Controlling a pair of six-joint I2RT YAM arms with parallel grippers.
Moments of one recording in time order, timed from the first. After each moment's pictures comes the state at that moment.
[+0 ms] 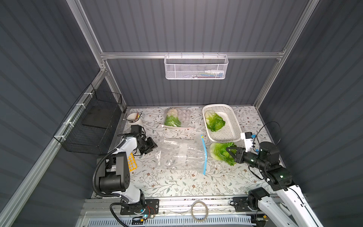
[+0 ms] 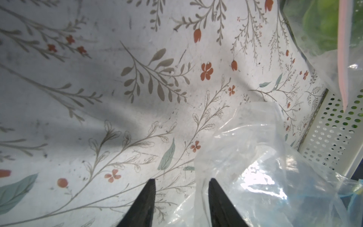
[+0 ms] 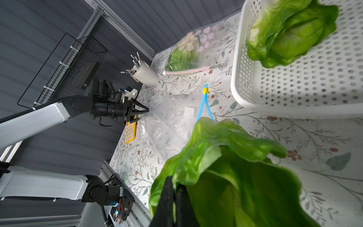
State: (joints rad) left arm 0.05 1.58 0.94 -0.60 0.44 -0.45; right arm 0.26 0.57 0.68 -0.53 -0.50 0.53
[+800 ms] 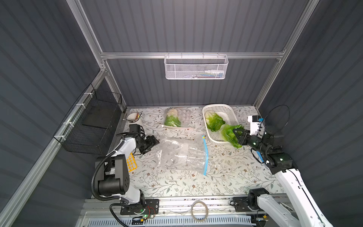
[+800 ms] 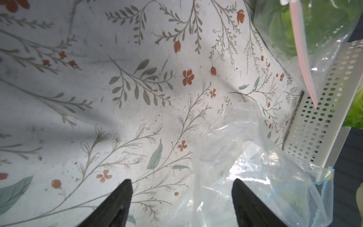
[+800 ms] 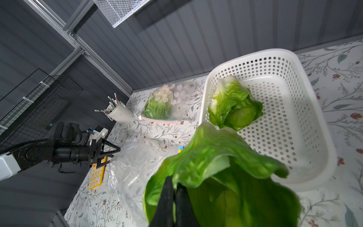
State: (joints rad) left arm 0.06 1.54 0.94 -0.58 0.47 -0.44; right arm 0.10 0.85 0.90 -0.38 -0.42 0.39
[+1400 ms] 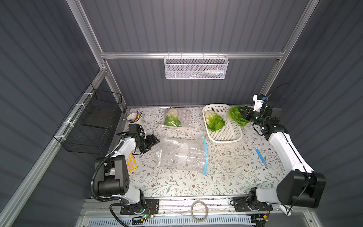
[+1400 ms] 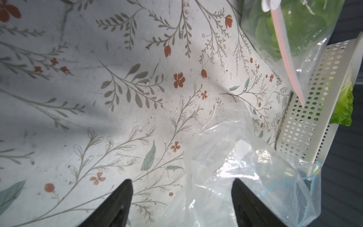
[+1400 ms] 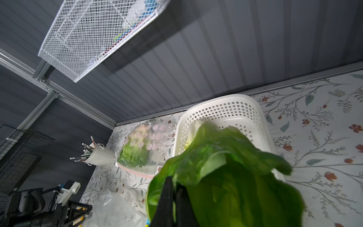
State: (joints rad) left arm 0.06 1.53 0.94 -0.57 0.50 -0.44; right arm -0.12 1.41 1.19 -0.13 -0.56 0.41
